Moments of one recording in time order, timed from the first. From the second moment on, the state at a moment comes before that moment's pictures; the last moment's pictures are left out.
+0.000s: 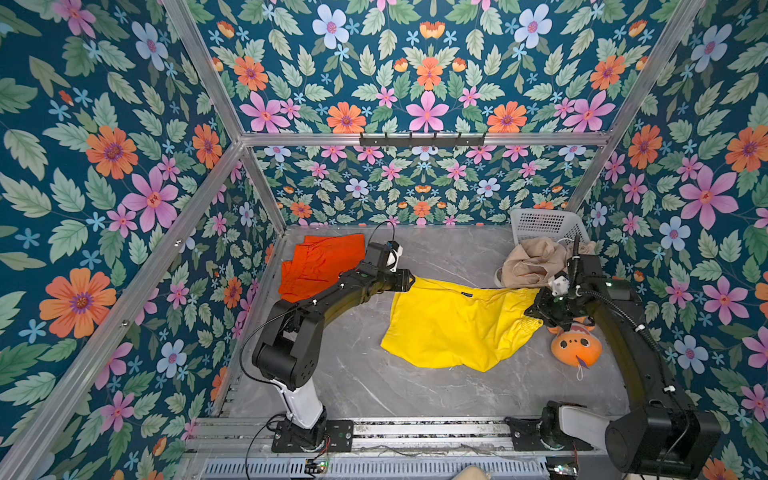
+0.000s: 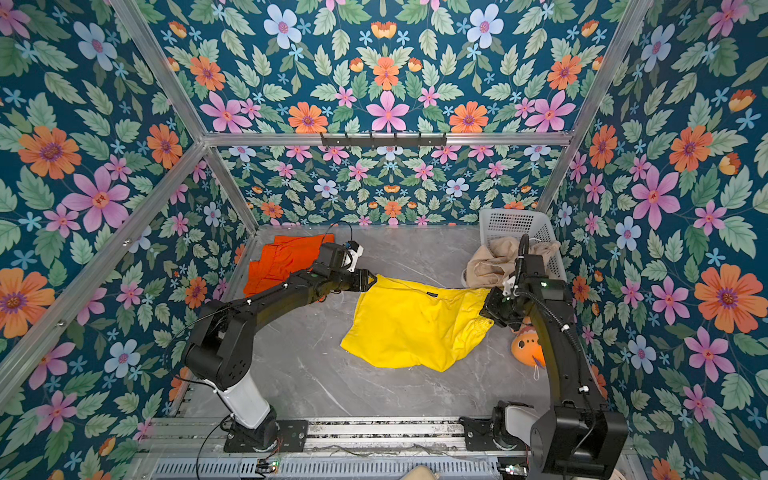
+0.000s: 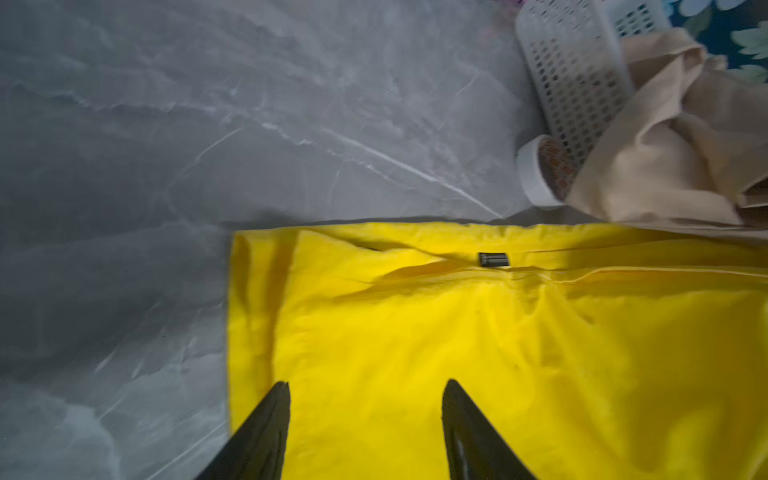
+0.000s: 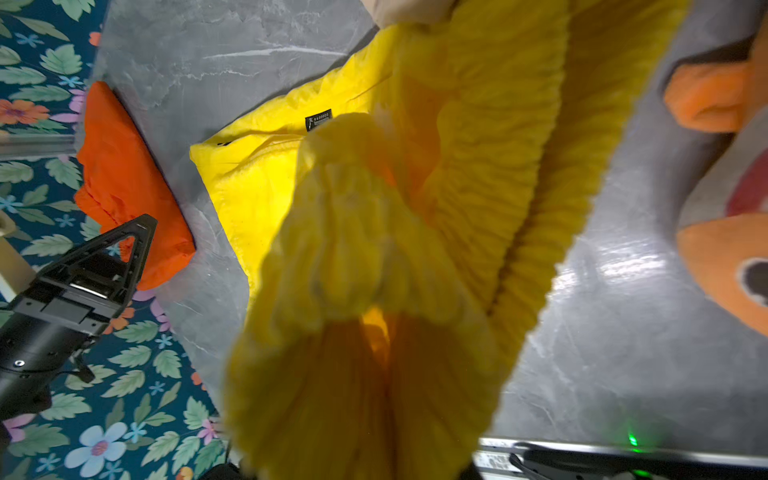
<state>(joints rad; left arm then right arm) -0.47 1.75 1.16 -0.19 0.31 -0.34 -0.11 1.22 1.19 -1.21 -0.38 0.45</state>
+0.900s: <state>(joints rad) -0.46 1.80 0.85 0.02 0.49 -0.52 0.46 1.57 1.60 -1.33 0.06 0.41</state>
